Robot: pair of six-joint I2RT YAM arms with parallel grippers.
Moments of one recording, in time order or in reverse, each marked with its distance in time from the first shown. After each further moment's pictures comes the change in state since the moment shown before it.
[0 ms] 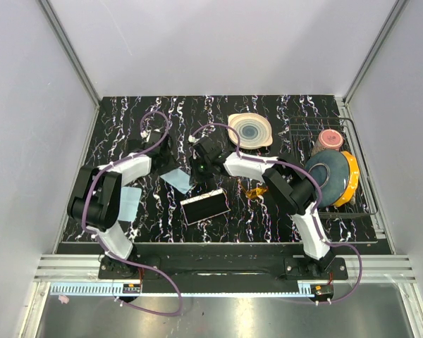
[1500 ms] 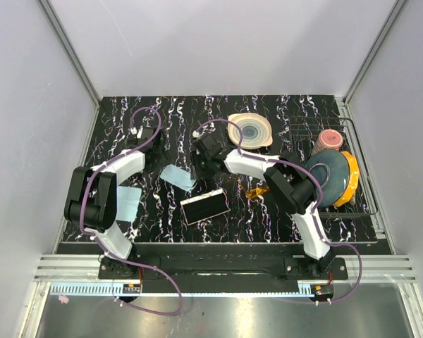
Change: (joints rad) left arm 0.062 0.002 0.053 -0.089 -0.072 0.043; right arm -0.018 0.004 0.035 -0.056 0.138 0.029
